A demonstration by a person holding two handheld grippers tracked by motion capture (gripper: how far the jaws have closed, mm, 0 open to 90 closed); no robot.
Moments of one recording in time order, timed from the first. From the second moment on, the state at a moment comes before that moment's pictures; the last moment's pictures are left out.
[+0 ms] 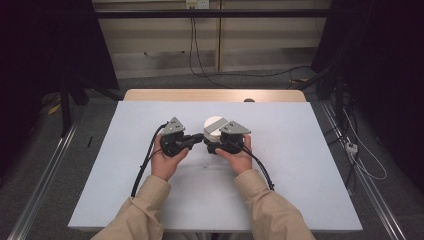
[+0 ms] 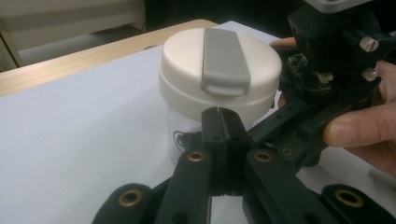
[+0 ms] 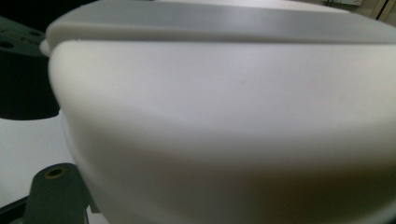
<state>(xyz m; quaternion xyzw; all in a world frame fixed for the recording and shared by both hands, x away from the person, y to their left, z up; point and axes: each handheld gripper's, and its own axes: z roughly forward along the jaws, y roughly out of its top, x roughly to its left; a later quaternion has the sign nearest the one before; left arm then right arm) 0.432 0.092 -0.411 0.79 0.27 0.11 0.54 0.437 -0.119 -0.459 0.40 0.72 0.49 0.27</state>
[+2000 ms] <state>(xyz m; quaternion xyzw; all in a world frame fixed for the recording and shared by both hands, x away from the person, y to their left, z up) 0.449 0.068 -0.373 0.78 0.26 0.11 0.56 0.437 -0.119 -0.460 0.40 0.72 0.49 0.27</state>
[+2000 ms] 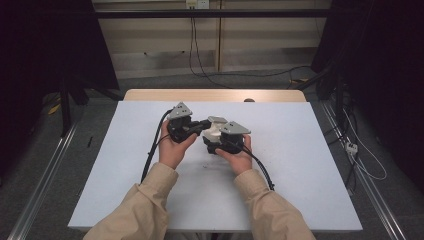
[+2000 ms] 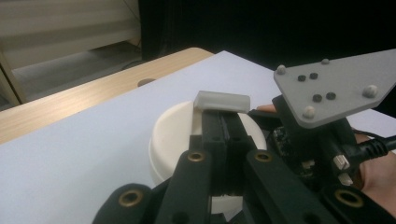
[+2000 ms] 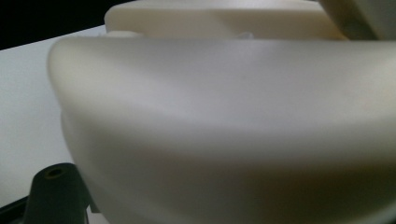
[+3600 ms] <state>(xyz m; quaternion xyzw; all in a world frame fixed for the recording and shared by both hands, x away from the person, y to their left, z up) 0.467 0.046 -0.359 0.79 0.25 0.10 0.55 0.438 -0.119 -0.460 0.40 0.72 0.49 0.27</state>
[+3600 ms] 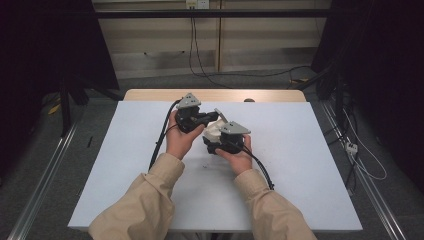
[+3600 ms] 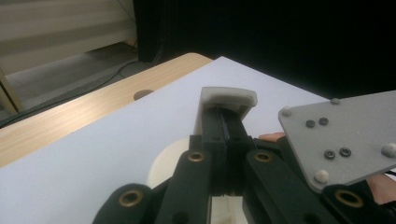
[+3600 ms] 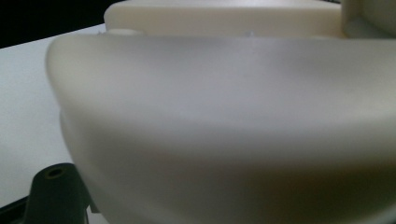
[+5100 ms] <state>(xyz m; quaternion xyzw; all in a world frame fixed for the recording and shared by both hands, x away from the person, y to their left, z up) 0.479 0.033 -0.357 0.79 0.25 0.10 0.56 0.438 -0.119 -0.460 0.40 0.72 0.49 0.27</state>
